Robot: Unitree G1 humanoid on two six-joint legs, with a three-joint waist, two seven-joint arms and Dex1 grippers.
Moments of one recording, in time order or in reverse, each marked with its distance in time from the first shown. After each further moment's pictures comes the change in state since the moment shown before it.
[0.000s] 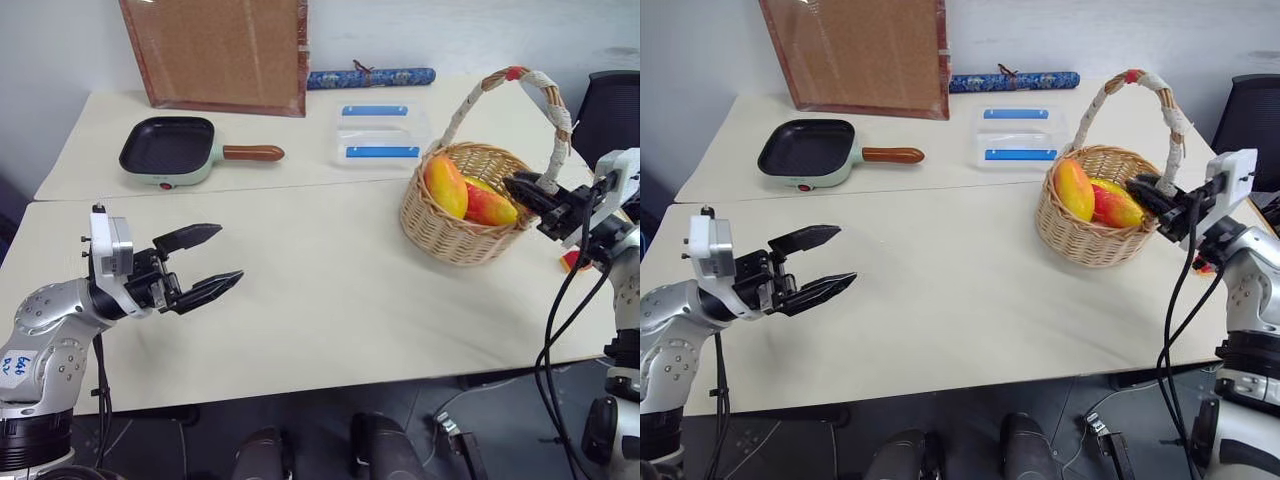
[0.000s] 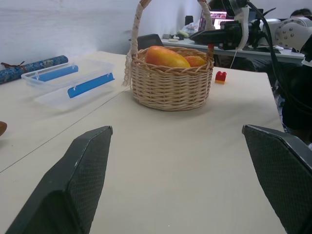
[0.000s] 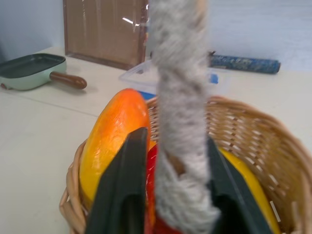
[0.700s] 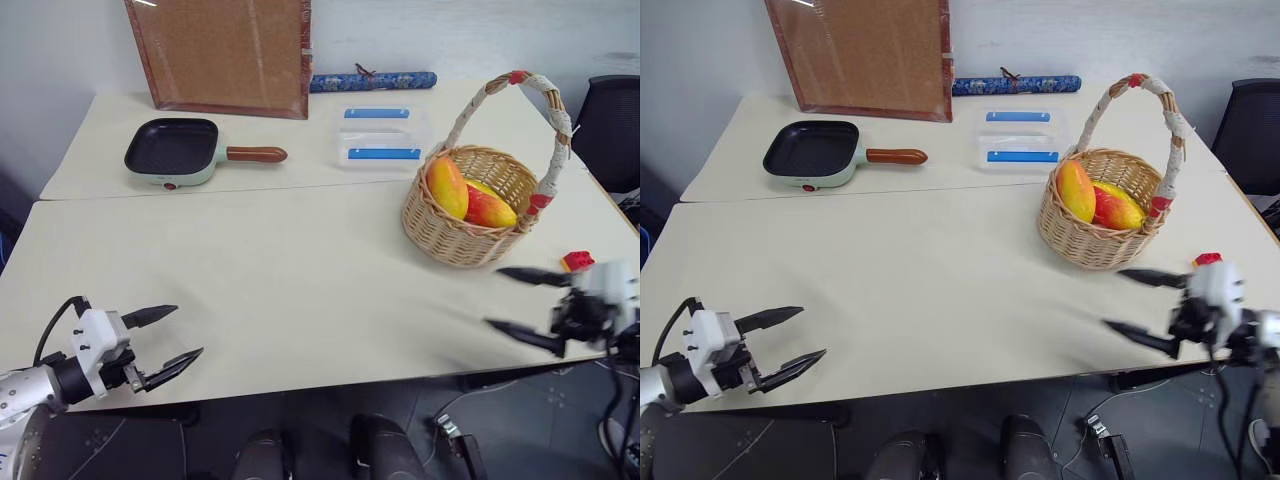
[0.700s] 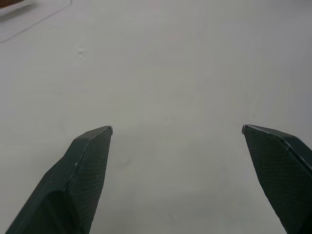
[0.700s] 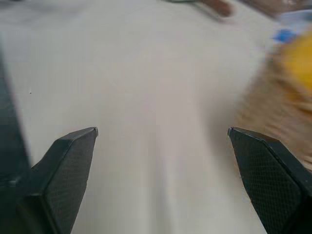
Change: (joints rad) left arm 0.463 -0.032 0.088 -0.003 0.329 -0.309 0.031; right arm 0.466 -0.026 0.119 -0.233 -0.010 -0.390 0.510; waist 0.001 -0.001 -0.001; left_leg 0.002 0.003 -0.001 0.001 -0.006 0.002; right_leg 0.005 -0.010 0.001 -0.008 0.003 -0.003
